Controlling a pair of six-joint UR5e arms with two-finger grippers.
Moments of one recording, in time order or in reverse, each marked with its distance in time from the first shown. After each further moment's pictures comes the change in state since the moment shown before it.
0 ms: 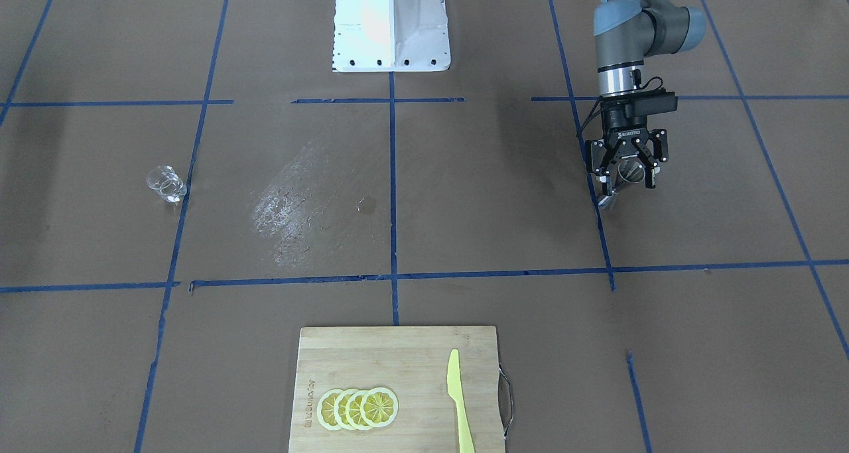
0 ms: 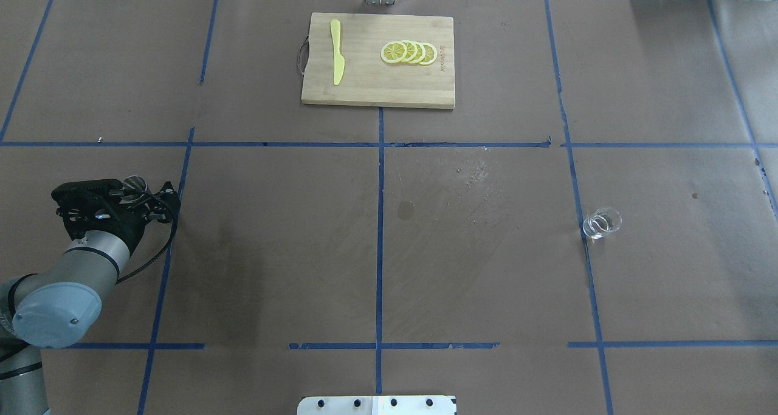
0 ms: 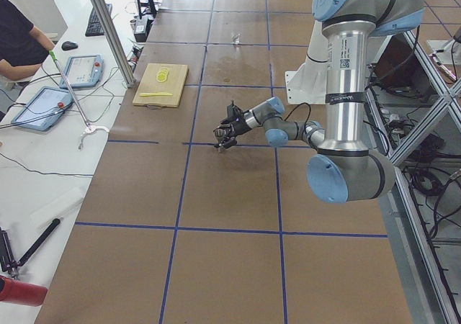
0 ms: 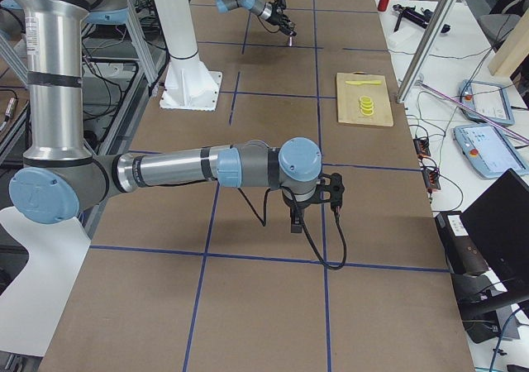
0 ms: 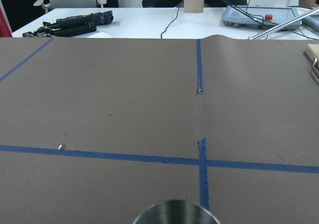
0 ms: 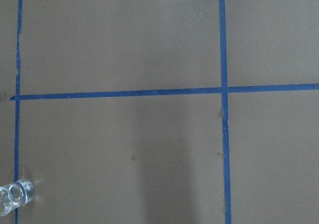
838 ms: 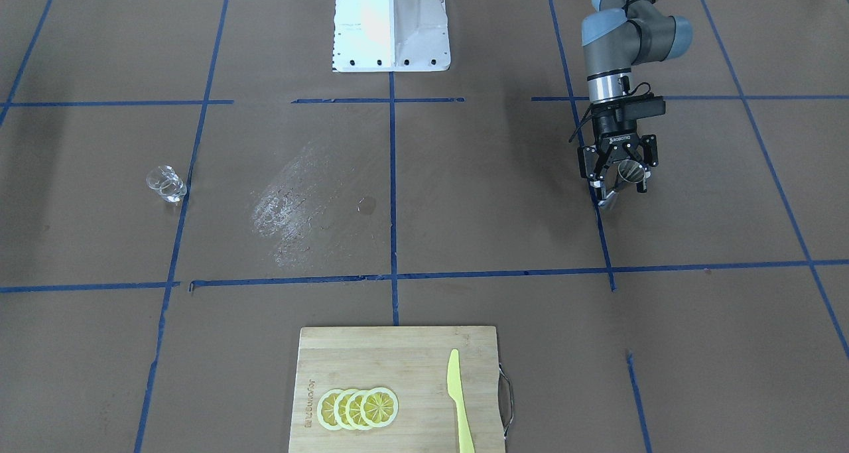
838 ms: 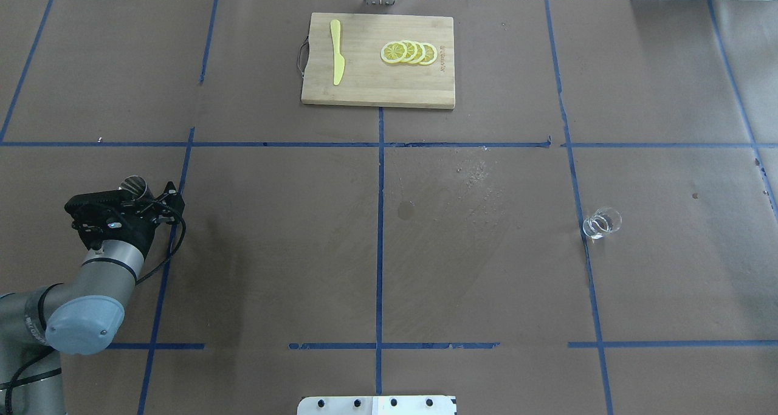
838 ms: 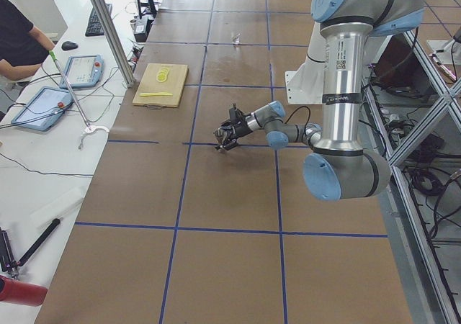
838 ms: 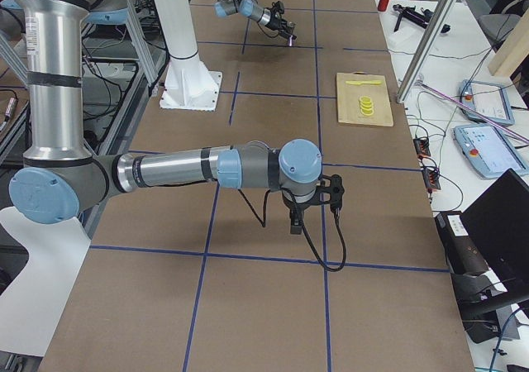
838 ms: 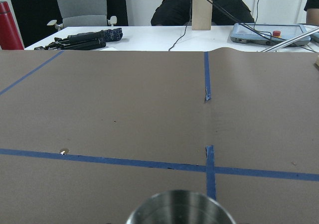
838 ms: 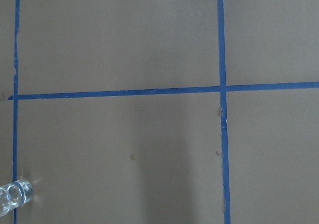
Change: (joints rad) left arm 0.045 -0.029 0.053 0.001 0.062 -0.076; right arm 0.000 0.000 -0.006 -0.001 0.000 0.000
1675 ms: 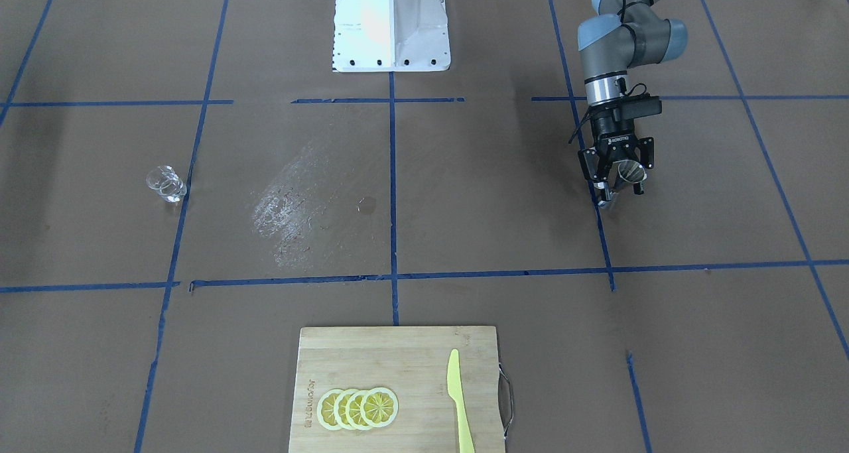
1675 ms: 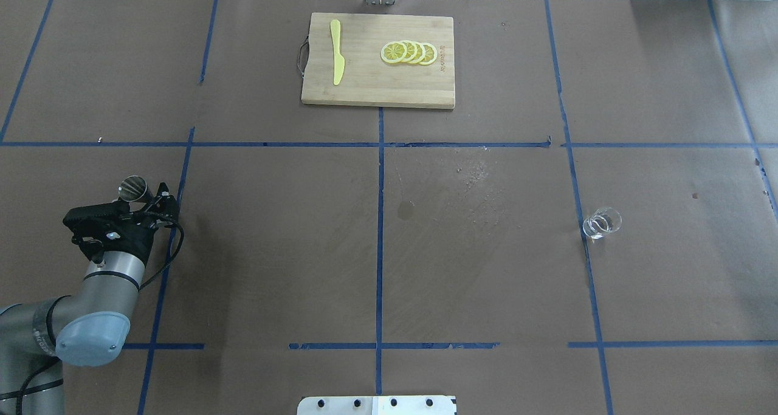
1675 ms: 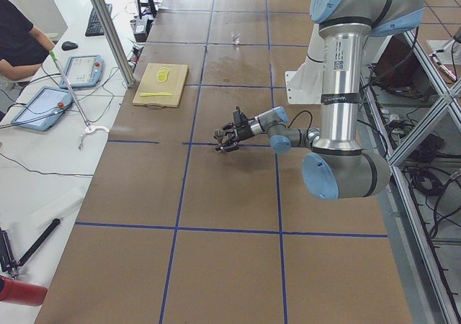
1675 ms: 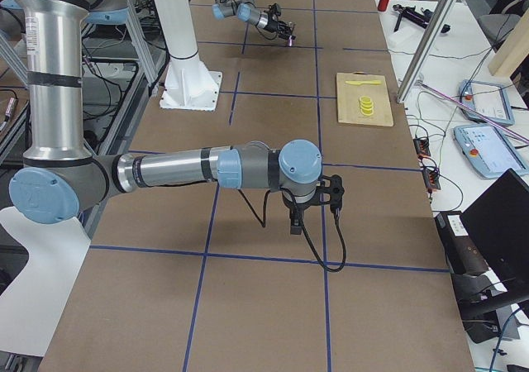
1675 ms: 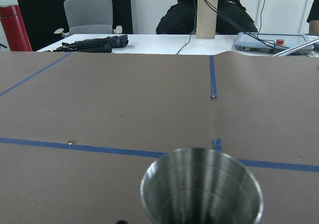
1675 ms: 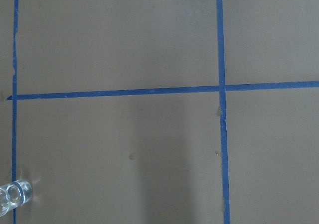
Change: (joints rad) left arm 0.035 0.002 0.040 0.001 0.136 -0.054; right arm 0.000 0.000 -0.002 0.000 0.000 0.000
